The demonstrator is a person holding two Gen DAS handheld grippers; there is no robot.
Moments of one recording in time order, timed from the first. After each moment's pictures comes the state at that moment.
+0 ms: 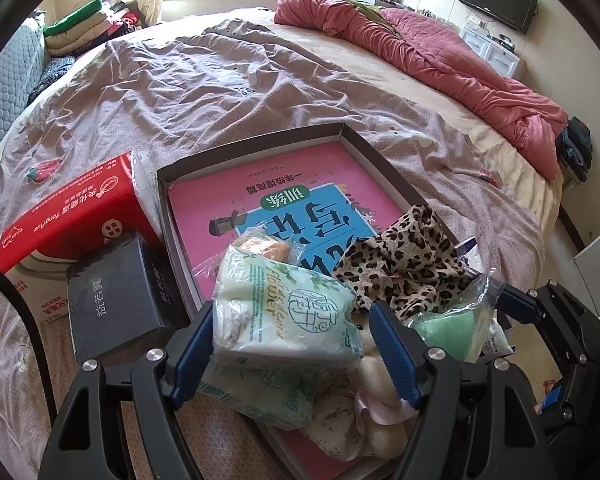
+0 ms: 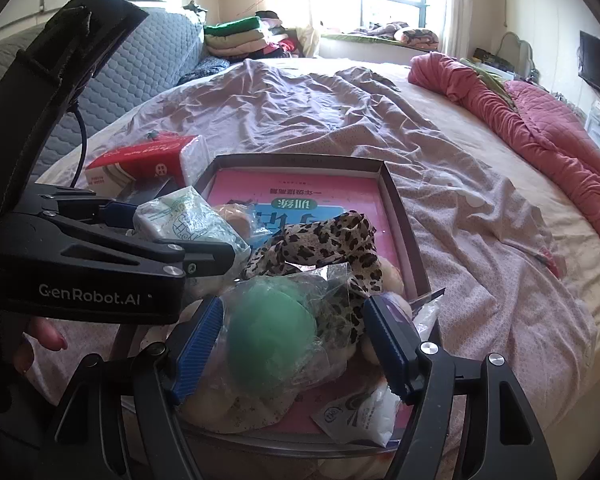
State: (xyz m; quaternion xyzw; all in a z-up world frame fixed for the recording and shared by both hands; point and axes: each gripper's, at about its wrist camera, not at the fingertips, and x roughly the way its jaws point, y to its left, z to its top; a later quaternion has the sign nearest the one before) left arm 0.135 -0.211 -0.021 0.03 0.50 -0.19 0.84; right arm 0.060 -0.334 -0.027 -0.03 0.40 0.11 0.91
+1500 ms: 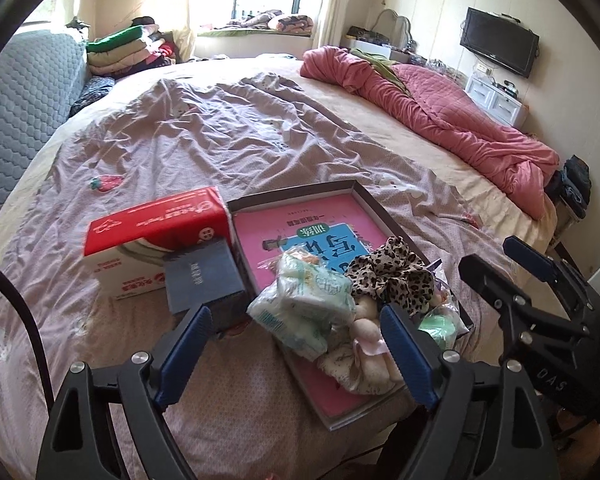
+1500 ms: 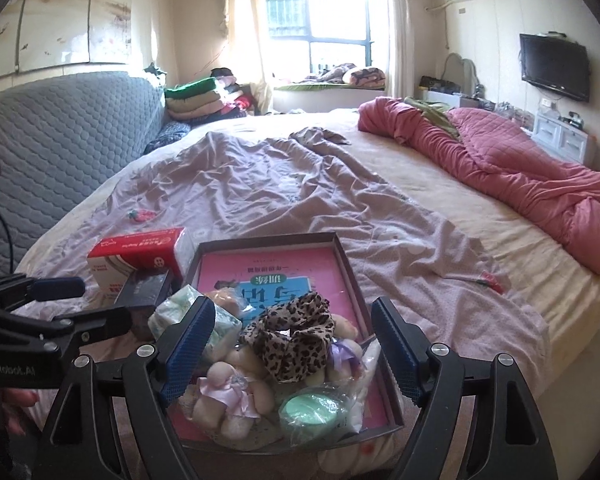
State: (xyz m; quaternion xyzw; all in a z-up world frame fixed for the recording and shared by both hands) left arm 0.058 -0.150 0.056 0.00 0.43 -0.15 0.89; right arm 0.019 -0.339 0.062 0.02 0.31 0.03 0.95
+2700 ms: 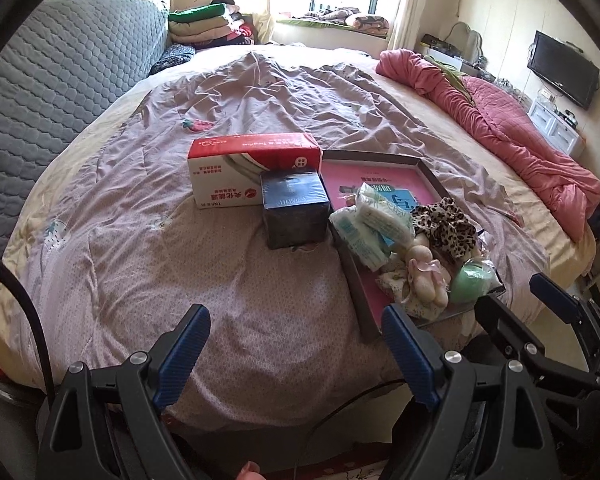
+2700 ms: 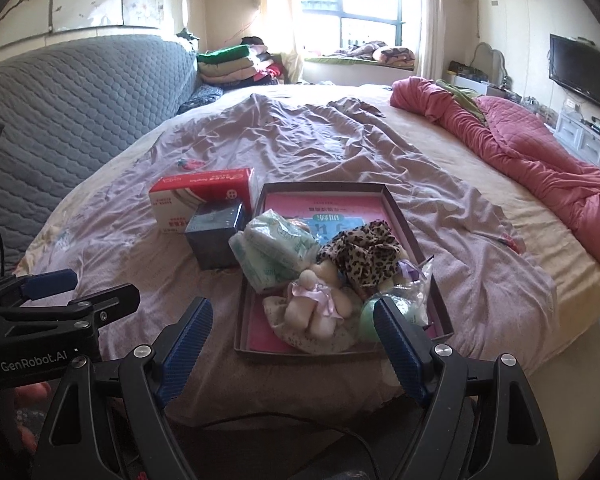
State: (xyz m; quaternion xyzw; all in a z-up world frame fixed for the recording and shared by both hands) left arm -0.027 -0.102 0.040 -0.04 0.45 -0.03 0.89; right arm -0.052 -0.282 0.046 -0.01 0.37 0.07 0.93
